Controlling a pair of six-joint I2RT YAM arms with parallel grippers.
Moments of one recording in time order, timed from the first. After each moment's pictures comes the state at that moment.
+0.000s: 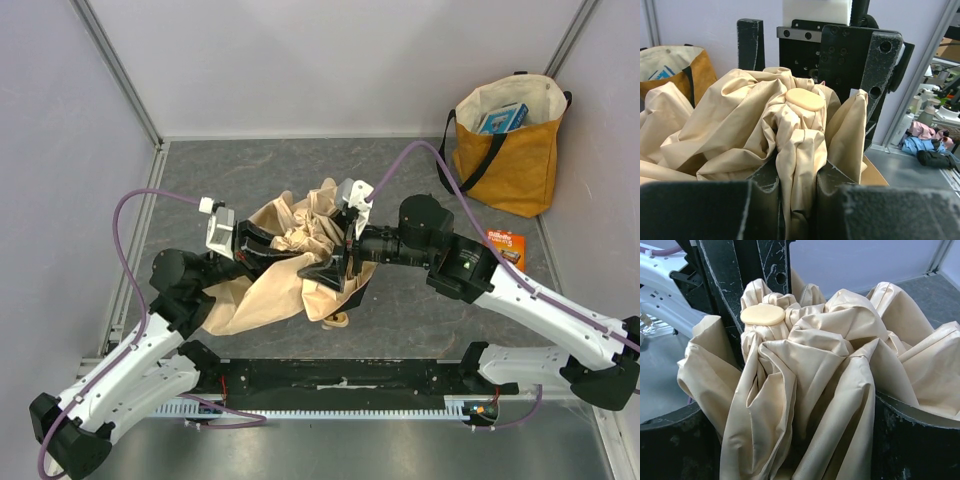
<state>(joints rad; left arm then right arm) -0.62 0.71 0.63 0.58 0.71 -0.51 0.99 1.14 1.22 -0.18 -0.35 0.05</state>
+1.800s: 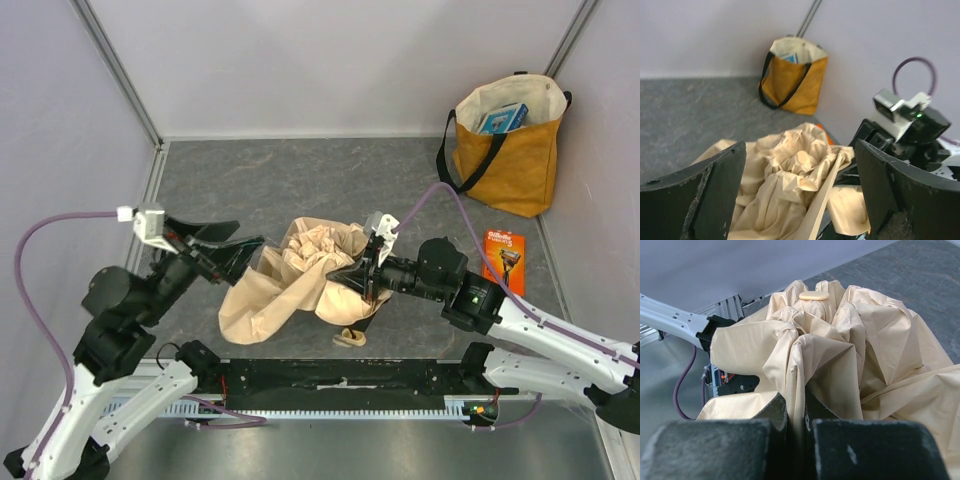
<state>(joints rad) -0.63 0.44 0.97 -0.29 0.07 -0.52 1.00 0.90 0.79 0.03 -0.24 0.18</state>
